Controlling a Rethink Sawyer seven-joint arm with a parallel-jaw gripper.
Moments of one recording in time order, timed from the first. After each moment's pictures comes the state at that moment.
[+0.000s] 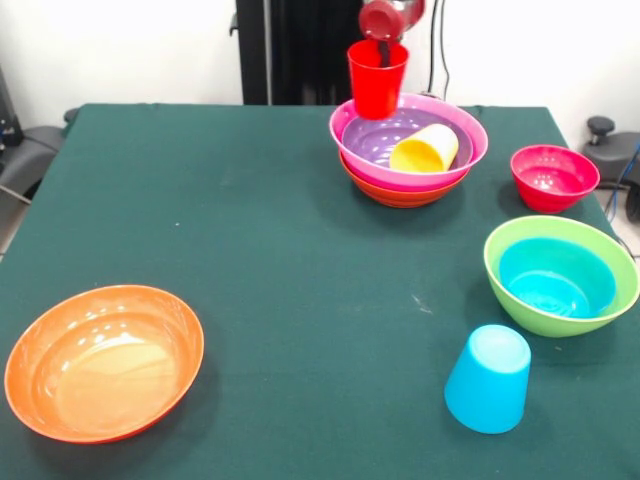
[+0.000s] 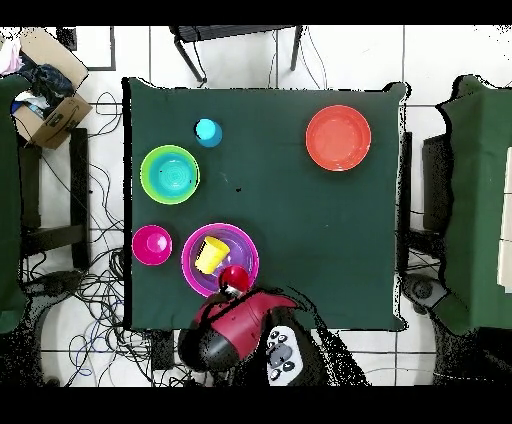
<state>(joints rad) -0.22 -0.82 0.13 2.20 -0.76 0.13 1.31</state>
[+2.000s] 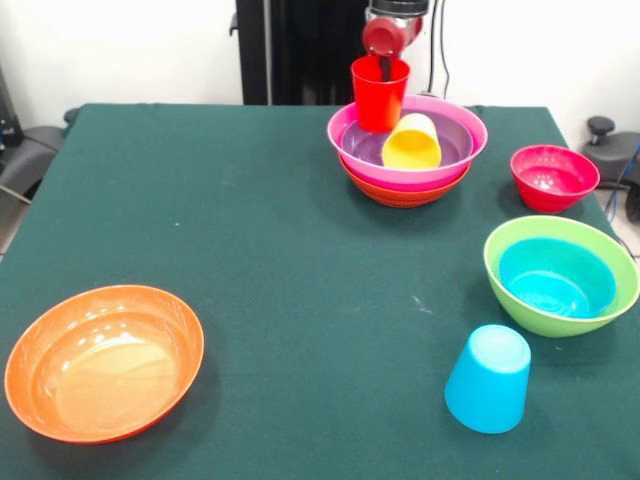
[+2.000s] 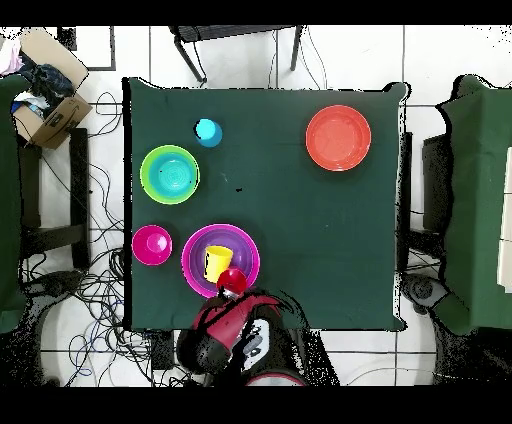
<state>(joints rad) -0.06 -0.70 -0.02 2.14 -0.78 -0.01 1.31</state>
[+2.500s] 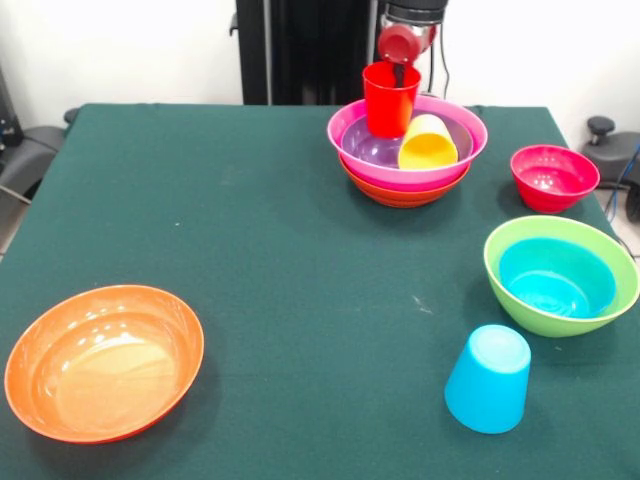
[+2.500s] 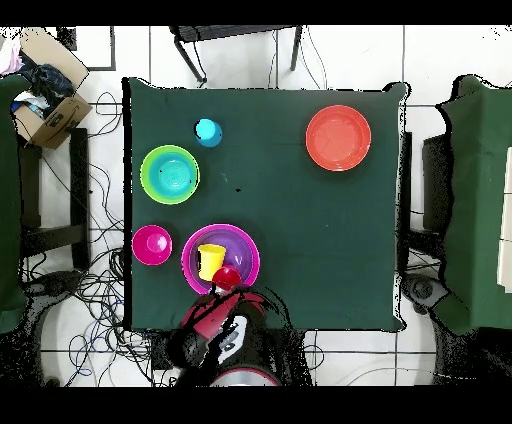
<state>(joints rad) 0.03 -0.65 -0.07 2.10 -0.71 -0.01 1.32</state>
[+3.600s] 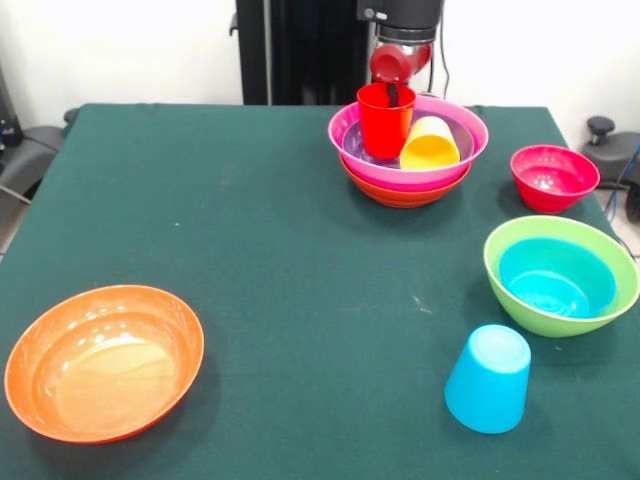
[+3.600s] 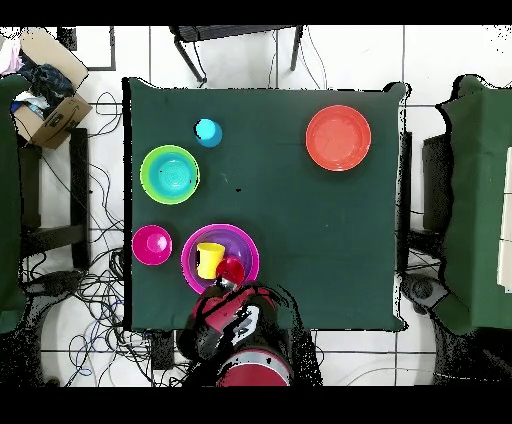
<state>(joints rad) 0.01 -0.58 -0.11 2.06 -0.69 -0.14 1.32</state>
